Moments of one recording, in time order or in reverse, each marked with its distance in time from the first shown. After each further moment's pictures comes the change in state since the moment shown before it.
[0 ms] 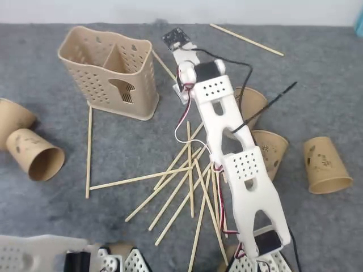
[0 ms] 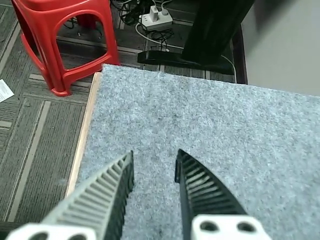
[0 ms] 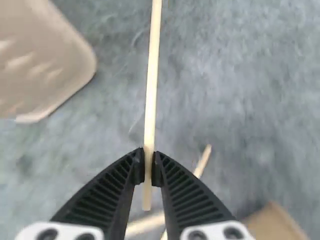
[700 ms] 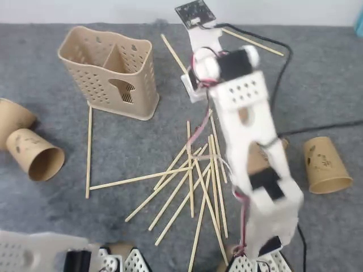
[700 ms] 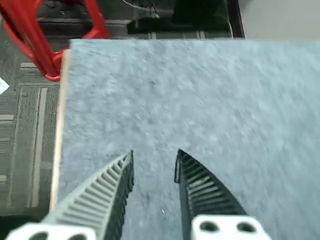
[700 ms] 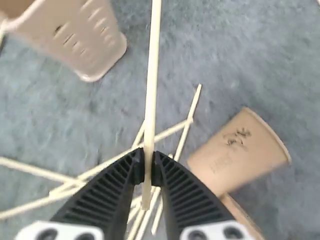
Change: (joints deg) left arm 3.4 0.0 -3.2 10.3 -6.8; right arm -0.5 -47.6 33.0 10.3 -7.1
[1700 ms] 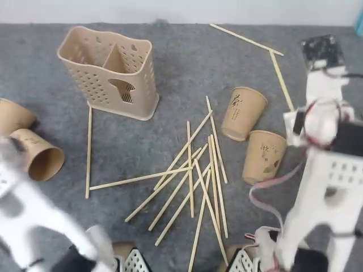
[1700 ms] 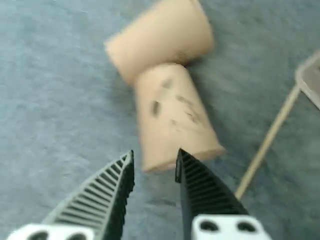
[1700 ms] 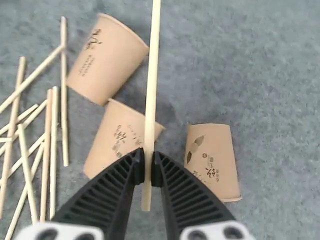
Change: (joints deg) left arm 40.7 -54.1 42.1 20.8 -11.5; right arm 34.0 -36.5 34.0 0.0 14.2
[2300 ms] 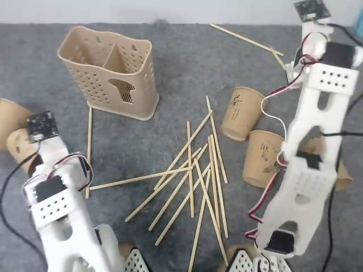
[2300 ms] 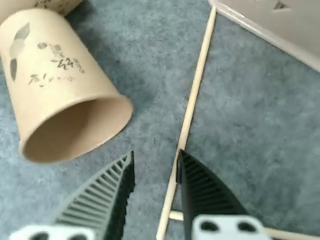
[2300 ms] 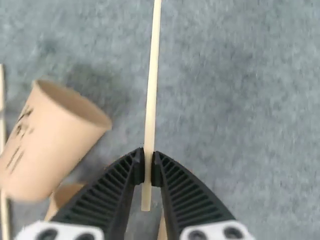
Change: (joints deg) left arm 17.5 -20.5 38.9 -18.8 1.1; right arm 0.7 63.0 -59.0 0.0 3.1
